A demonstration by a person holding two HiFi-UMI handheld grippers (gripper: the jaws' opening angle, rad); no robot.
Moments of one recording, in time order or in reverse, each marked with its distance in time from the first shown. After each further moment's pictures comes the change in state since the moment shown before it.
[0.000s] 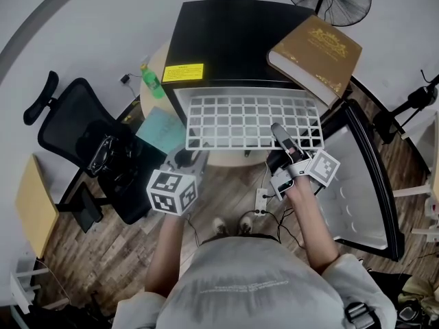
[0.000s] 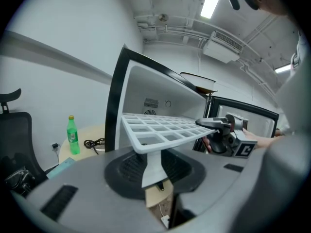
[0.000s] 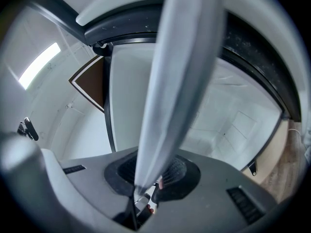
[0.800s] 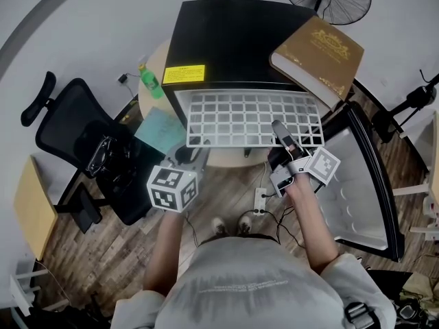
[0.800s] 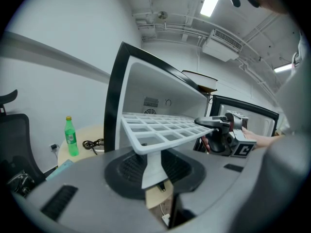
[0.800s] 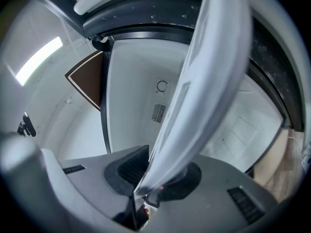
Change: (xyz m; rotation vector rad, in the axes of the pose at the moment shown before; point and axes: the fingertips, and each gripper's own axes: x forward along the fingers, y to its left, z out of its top) left arm 0.011 0.006 0.005 0.012 0.021 -0.016; right arm 0.009 -0.003 0.007 -0.055 -0.009 -0.031
